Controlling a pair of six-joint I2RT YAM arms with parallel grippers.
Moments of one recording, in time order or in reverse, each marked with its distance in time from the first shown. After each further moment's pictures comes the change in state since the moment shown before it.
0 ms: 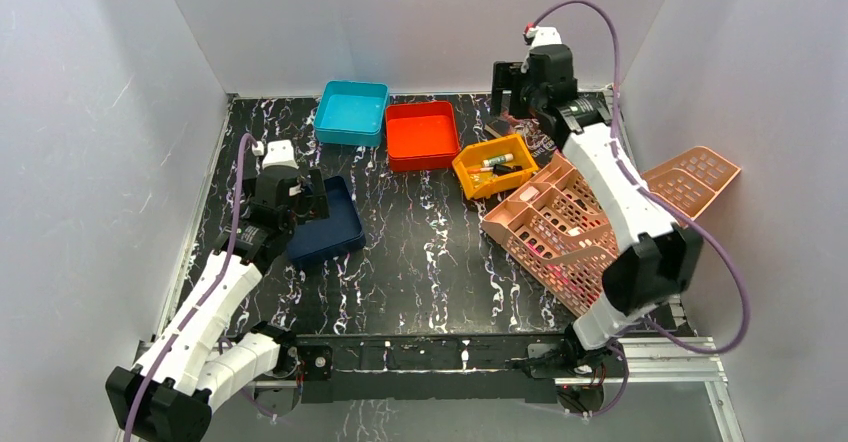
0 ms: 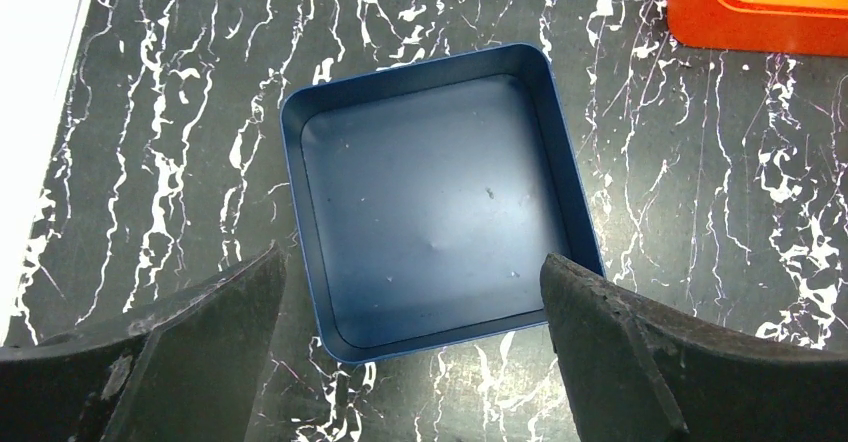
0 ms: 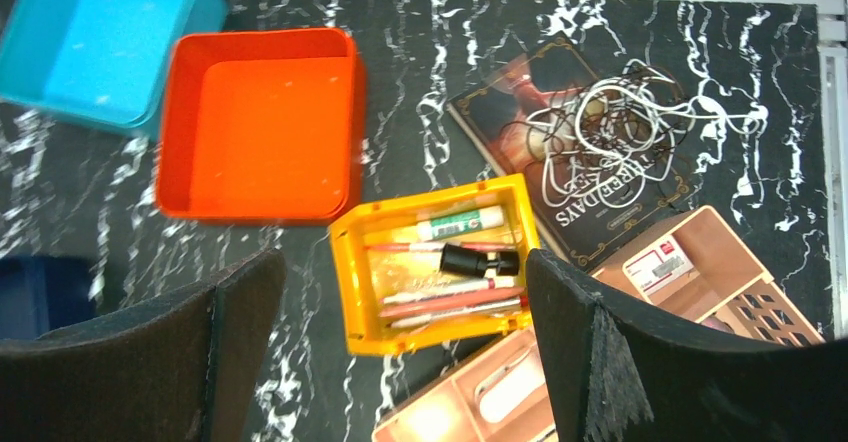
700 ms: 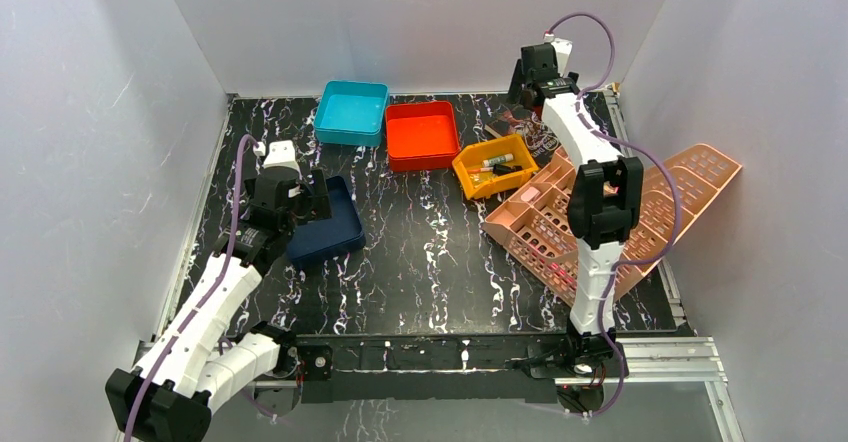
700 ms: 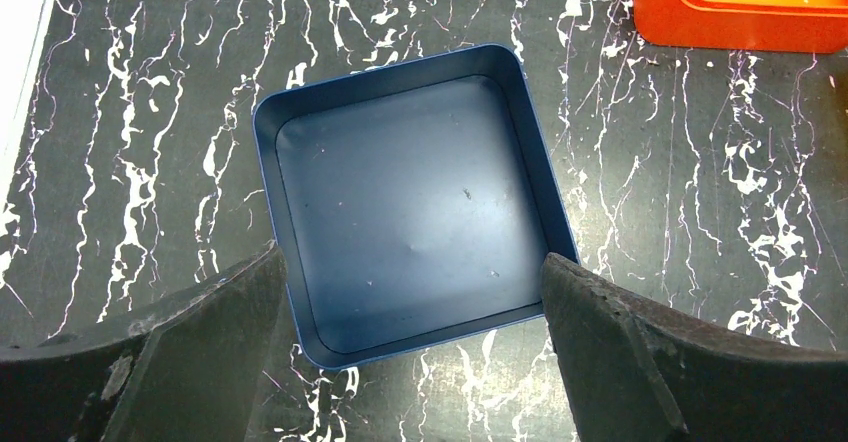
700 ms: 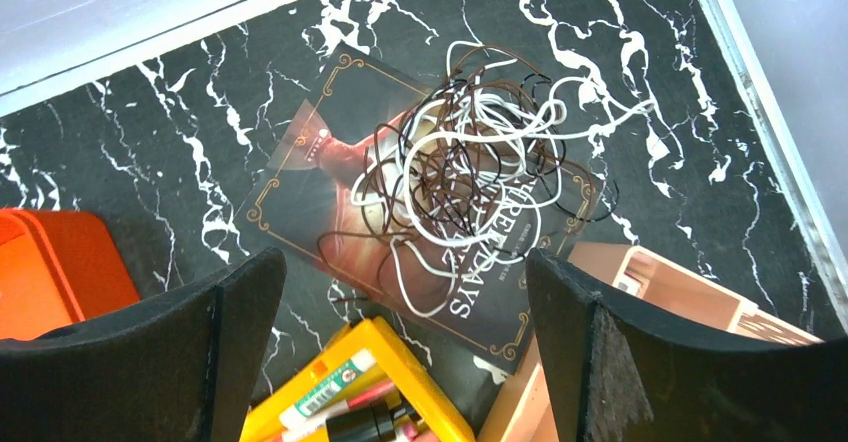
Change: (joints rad) left arm 0.000 -0.011 -0.027 0.037 0.053 -0.001; right arm -0.133 0.545 0.306 0.017 0.332 0.164
